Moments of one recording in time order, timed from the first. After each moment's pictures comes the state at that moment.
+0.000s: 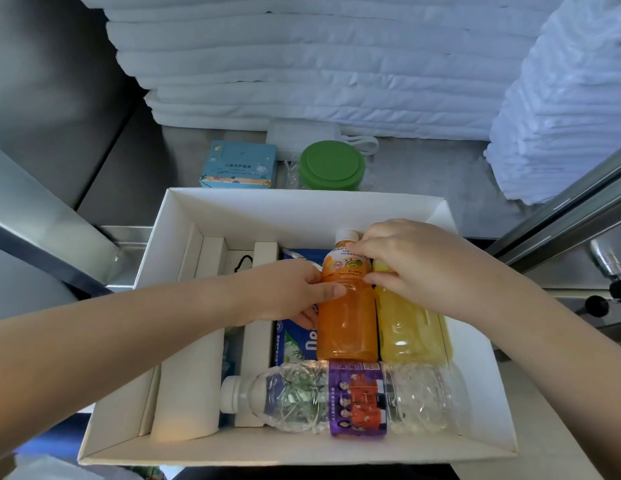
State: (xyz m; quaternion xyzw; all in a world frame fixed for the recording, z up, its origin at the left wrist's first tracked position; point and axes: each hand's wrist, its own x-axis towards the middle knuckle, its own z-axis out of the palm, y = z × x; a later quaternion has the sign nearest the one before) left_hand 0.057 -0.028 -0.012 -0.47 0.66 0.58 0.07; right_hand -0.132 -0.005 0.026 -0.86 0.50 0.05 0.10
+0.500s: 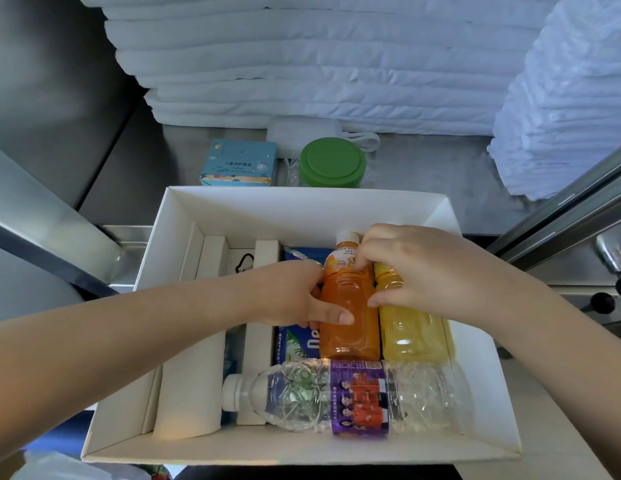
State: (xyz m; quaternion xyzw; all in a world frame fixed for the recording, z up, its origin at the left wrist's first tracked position) left_hand 0.058 -0.030 -0.014 -0.42 0.75 0.50 0.11; right_hand -0.136 0.000 0.026 -0.85 0.50 0.03 0.16
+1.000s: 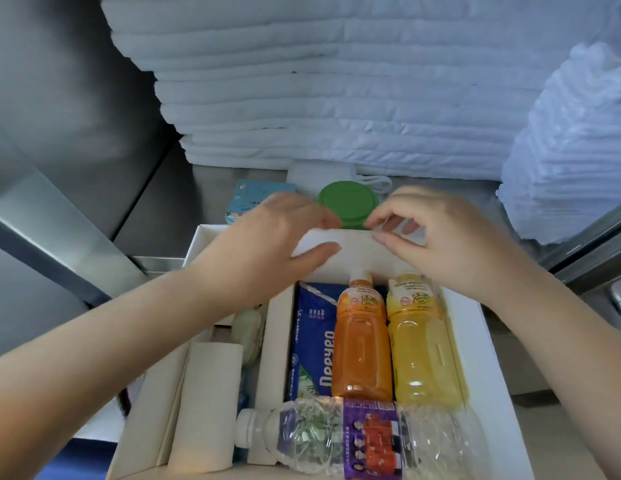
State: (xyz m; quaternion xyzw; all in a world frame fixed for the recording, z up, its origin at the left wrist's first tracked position) left_hand 0.090 -0.053 0.049 -0.39 0.89 0.10 -0.21; right_hand -0.138 -0.036 0.058 -0.82 0.51 -0.23 0.13
